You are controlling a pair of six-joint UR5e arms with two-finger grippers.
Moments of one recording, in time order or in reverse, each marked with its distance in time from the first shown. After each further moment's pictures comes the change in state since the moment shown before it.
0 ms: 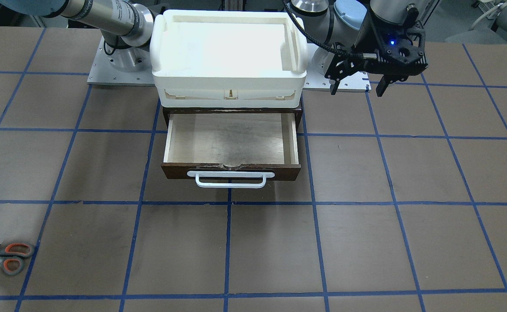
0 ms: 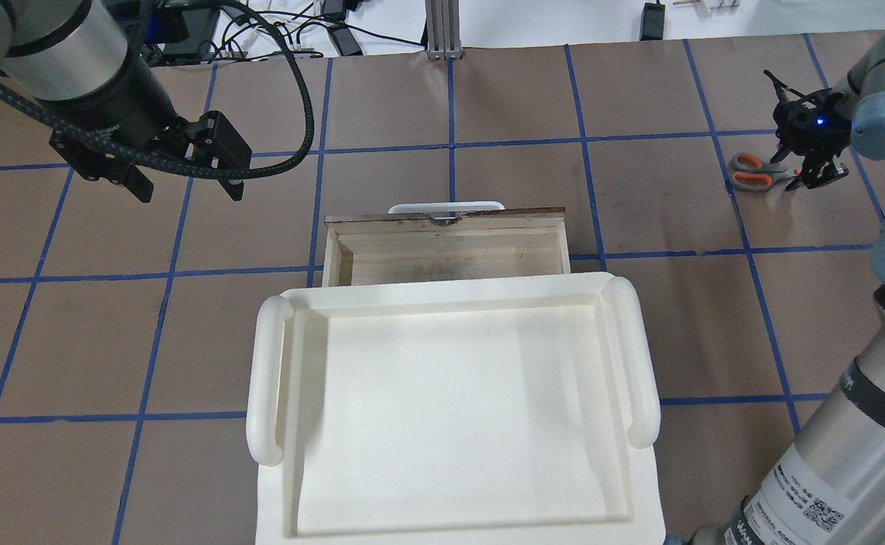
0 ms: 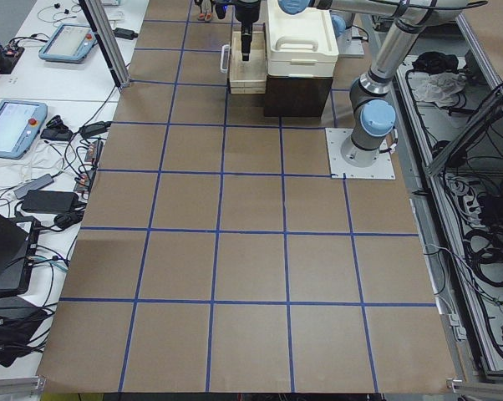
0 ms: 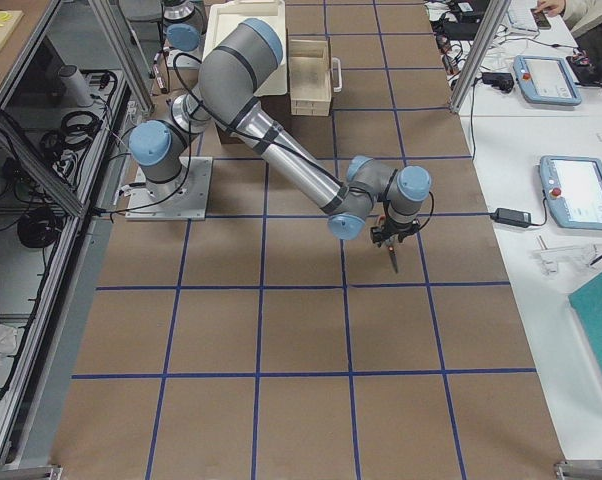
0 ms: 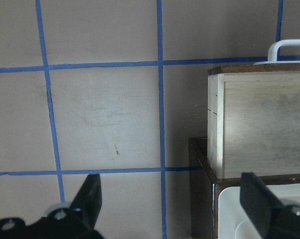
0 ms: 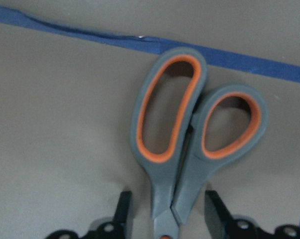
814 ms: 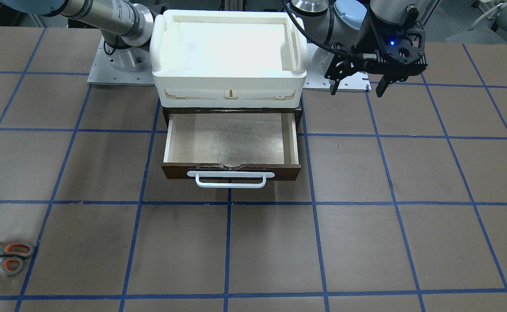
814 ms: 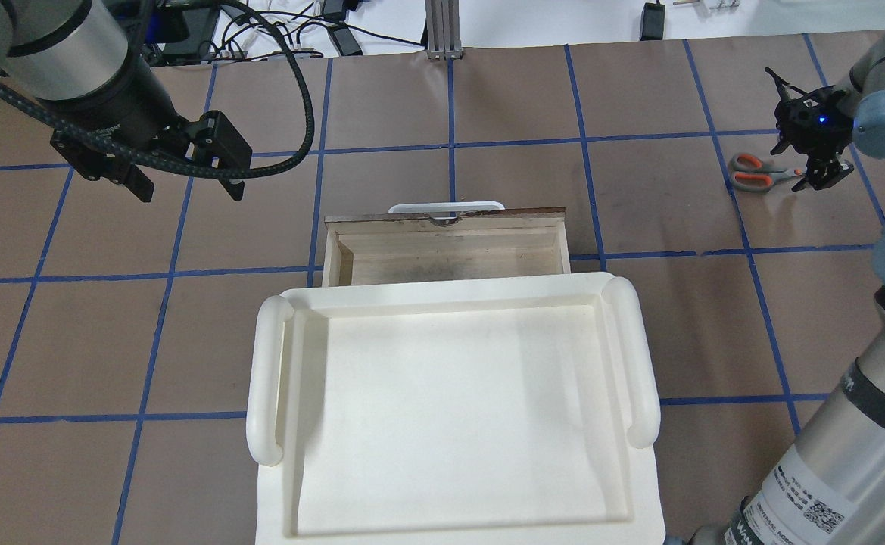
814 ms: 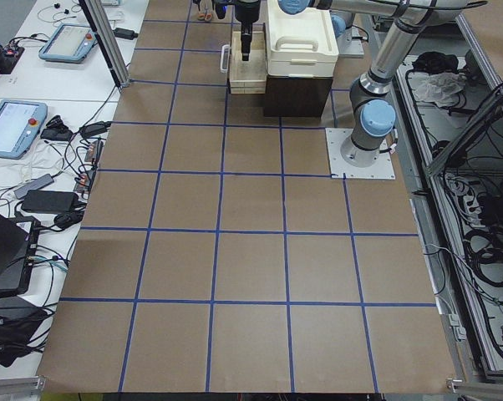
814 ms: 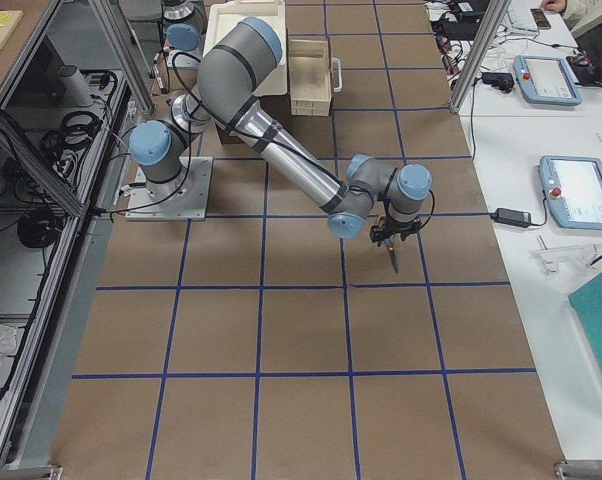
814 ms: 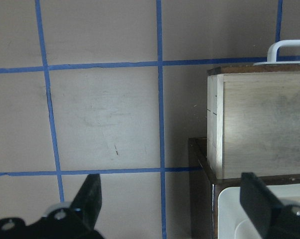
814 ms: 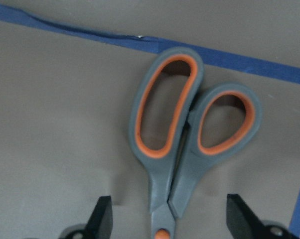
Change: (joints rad) left arm 0.000 -0.001 0.000 0.002 -0.001 0.000; right arm -0.001 -0.003 -0.001 -0.001 0.002 -0.004
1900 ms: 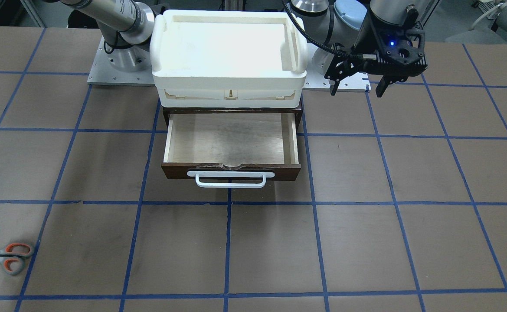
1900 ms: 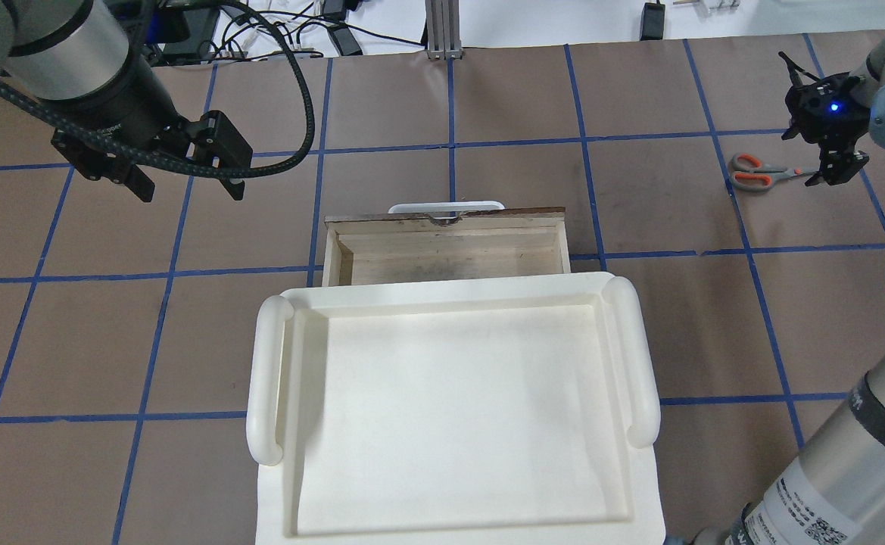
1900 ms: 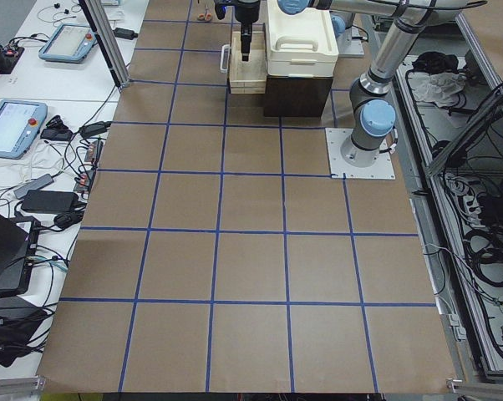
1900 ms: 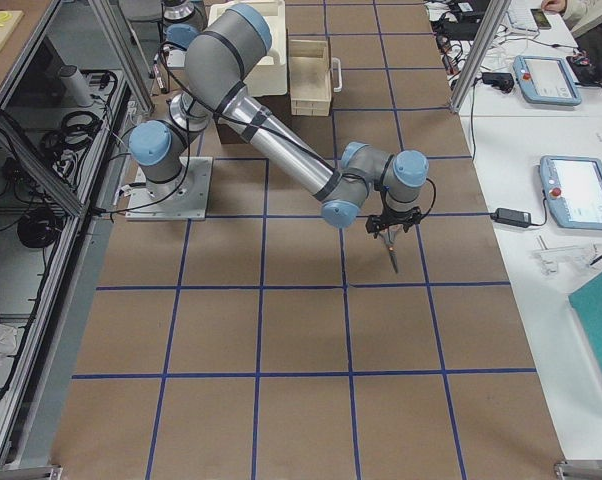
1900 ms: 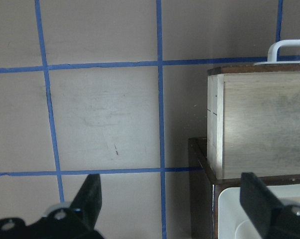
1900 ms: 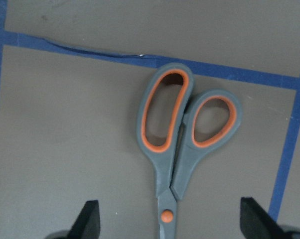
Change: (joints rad) left arm 0.000 -0.001 0.000 0.000 0.000 0.001; right arm 0.000 -0.067 0.028 0.011 0.000 0.041
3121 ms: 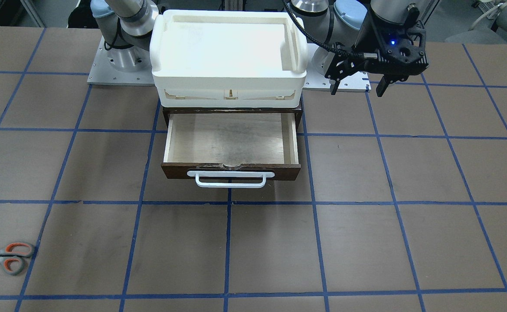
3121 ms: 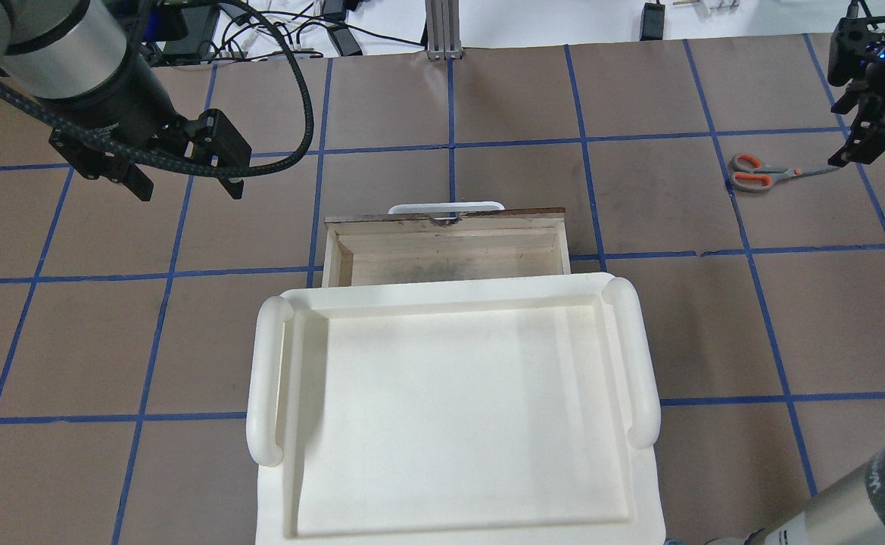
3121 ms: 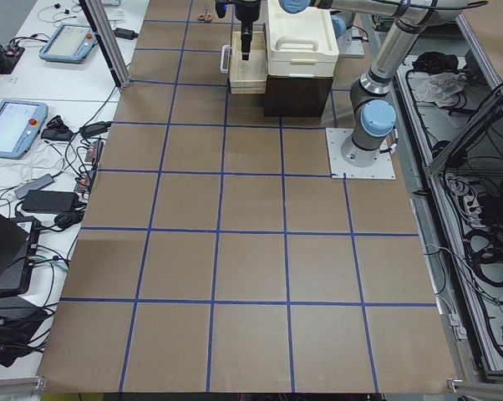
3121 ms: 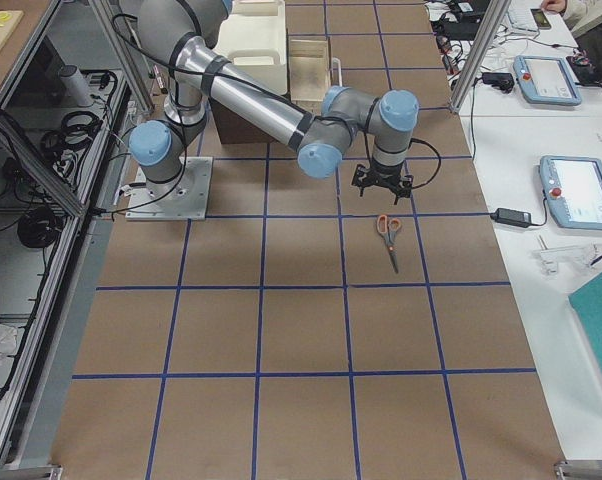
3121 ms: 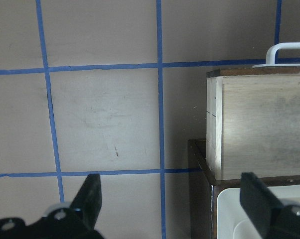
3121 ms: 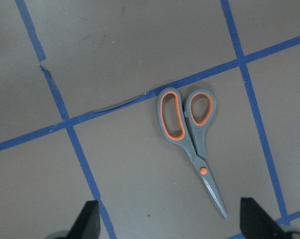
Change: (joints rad) left arm 0.001 0.000 0.002 0.000 -0.002 -0.001; right arm 0.006 -0.231 0.058 0.159 -0.011 0.489
